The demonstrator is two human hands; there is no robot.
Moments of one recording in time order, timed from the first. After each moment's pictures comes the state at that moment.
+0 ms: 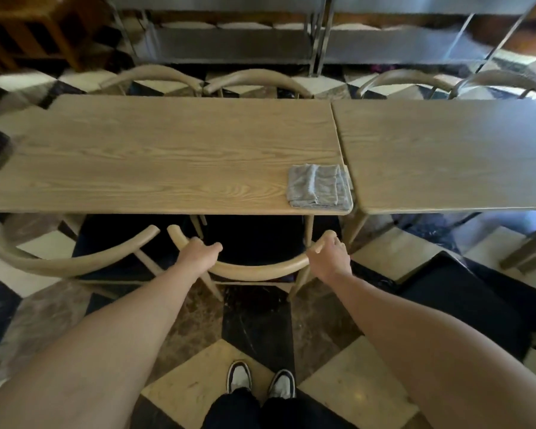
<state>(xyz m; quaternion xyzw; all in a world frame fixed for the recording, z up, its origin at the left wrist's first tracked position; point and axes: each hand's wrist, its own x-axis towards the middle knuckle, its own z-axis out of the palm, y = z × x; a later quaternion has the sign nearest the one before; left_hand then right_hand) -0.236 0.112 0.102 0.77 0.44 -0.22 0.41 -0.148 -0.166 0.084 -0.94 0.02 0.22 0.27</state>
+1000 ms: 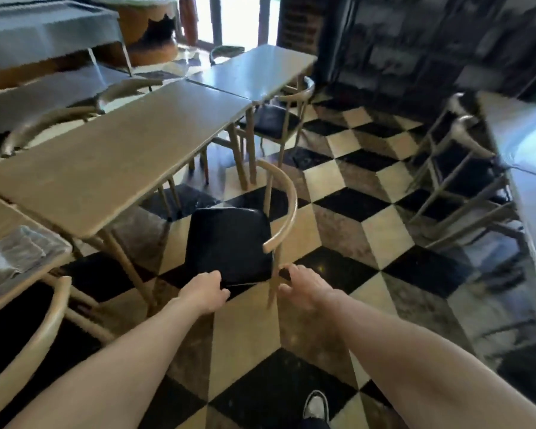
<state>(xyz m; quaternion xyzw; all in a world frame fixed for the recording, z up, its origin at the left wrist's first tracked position) -0.339 -0.363 0.124 0.91 -0.29 -0.27 0.08 -0.500 -0.552 0.150 -0.91 0.30 0.16 0.24</state>
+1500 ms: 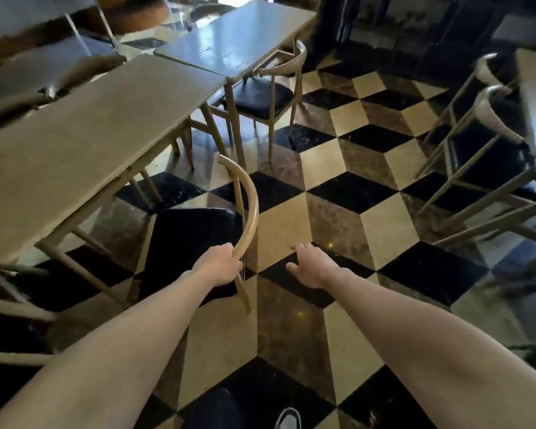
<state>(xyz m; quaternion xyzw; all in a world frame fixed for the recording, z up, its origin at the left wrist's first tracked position) -0.326 -0.658 0.125 0.91 -0.26 -0.30 0.14 -0.477 -0.841 0.127 -0.91 0.28 0.18 0.24</state>
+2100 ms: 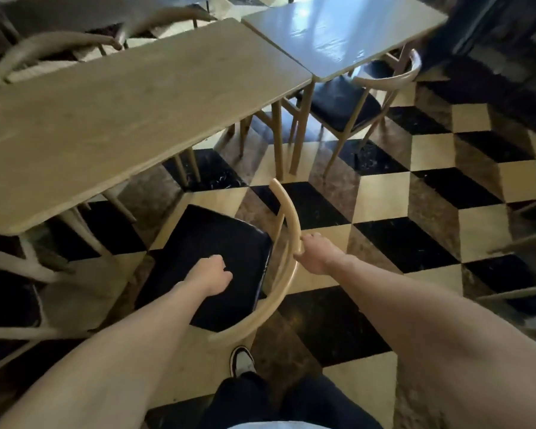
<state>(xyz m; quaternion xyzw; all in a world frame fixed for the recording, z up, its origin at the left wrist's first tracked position) -0.138 -0.691 0.040 0.92 -0.06 -0.35 0.16 -0.194 -0.953 0.110 -0.93 0.13 0.27 0.20</state>
